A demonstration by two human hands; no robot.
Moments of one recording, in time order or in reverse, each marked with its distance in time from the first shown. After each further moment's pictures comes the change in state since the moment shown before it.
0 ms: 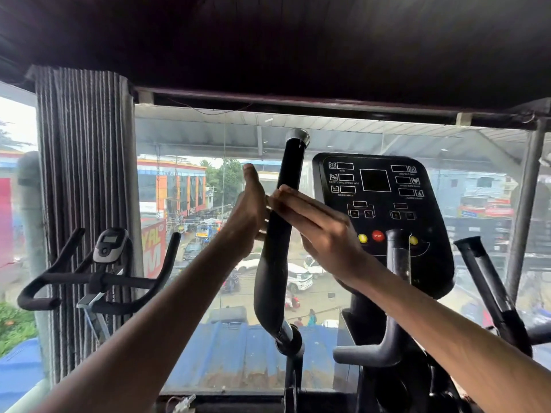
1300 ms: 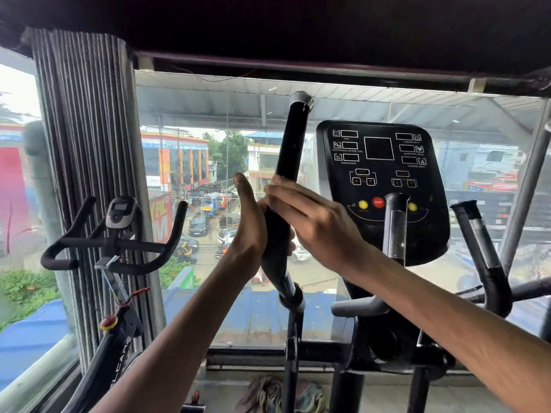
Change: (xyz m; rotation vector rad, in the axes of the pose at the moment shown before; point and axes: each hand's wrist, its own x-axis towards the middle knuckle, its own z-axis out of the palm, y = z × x) left_hand -0.072 -0.051 0.011 -0.343 -0.168 0.046; right_hand -0.006 -0.065 -0.029 -0.020 -0.221 0.074
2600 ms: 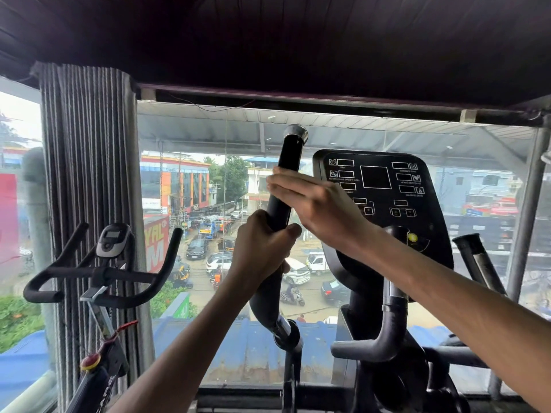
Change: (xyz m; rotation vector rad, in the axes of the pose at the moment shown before) left_hand 0.039 0.006 0.004 0.599 0.240 0.216; right_hand 0.046 0.077 0.003 -0.070 -0.121 -0.118
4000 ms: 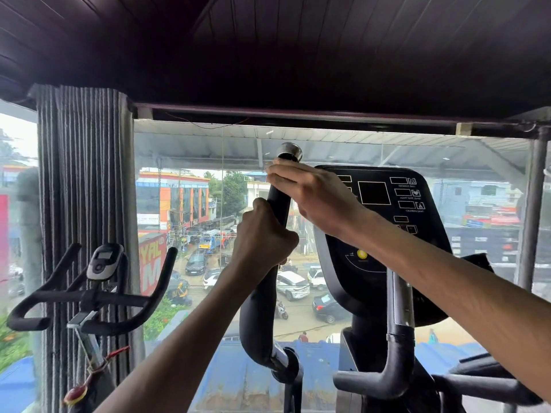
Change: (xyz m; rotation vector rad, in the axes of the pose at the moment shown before) left_hand 0.057 0.012 0.011 0.321 0.073 0.147; right_hand 0.032 0.046 0.002 -0.073 -0.085 0.084
